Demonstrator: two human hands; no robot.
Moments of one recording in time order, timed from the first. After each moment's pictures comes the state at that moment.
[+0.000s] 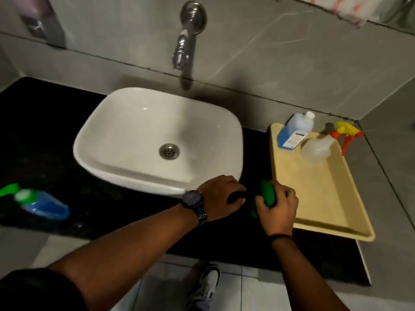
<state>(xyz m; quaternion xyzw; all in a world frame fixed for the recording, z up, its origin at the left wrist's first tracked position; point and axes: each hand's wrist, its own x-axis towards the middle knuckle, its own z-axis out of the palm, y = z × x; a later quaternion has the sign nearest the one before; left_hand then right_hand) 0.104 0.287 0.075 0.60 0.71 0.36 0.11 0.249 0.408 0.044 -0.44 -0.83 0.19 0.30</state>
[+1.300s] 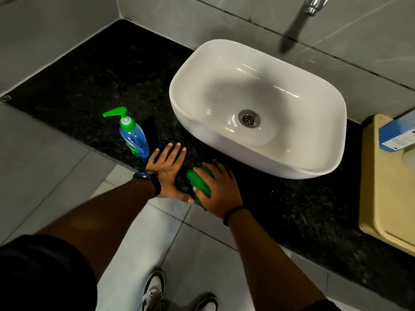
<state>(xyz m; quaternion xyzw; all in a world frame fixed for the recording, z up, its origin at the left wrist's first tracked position) -0.007 0.025 -0.067 0.35 0.93 0.00 0.14 0.103 0.188 -0.054 -0.02 -0.99 0.16 0.03</state>
